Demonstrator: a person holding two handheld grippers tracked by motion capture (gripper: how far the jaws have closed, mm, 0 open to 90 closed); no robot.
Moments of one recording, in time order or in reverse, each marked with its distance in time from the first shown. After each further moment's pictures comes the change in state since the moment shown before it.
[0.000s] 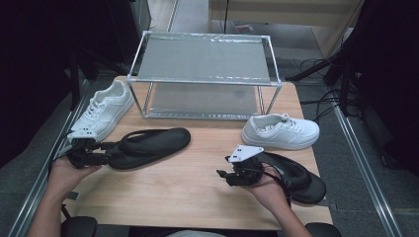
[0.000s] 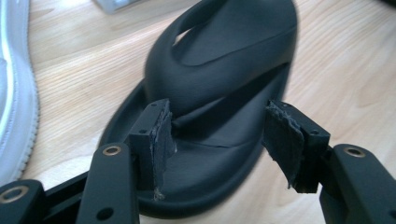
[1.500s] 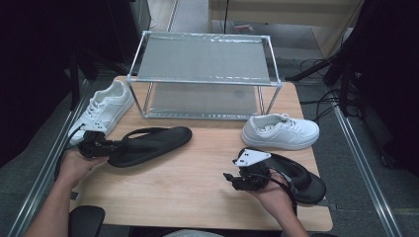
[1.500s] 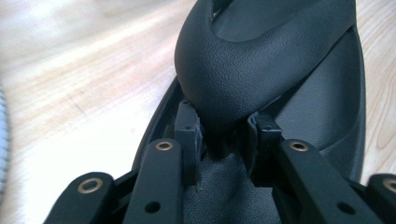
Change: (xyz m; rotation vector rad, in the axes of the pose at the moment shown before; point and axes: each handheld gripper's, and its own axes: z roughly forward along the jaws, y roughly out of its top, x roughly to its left) left arm 0.024 0.006 0.034 0.021 -0.062 0.010; right arm 0.002 -0.016 -0.013 0.017 -0.058 0.038
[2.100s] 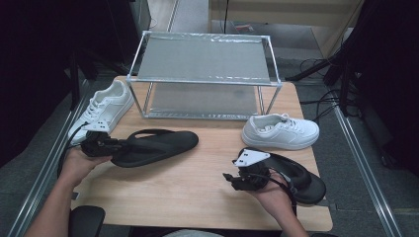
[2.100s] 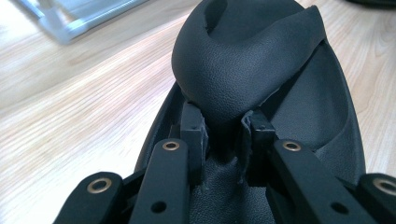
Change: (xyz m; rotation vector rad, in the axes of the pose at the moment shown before) left arm -0.023 0.019 -0.002 -0.040 -0.081 0.095; right arm 0.001 0.000 0.002 0.005 0.000 -0.003
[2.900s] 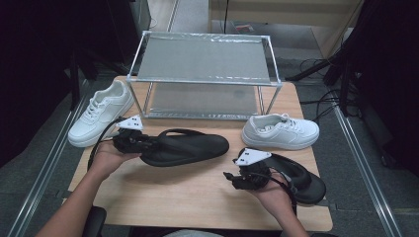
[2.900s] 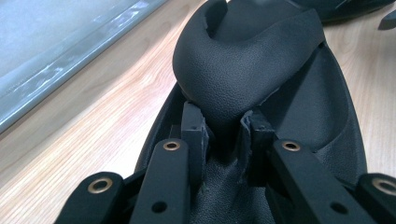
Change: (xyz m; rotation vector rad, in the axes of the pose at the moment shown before) left arm -0.053 0.060 0.049 -0.009 -0.074 0.145; right arm -0.002 0.000 -0.001 -0.009 -0.002 0.015
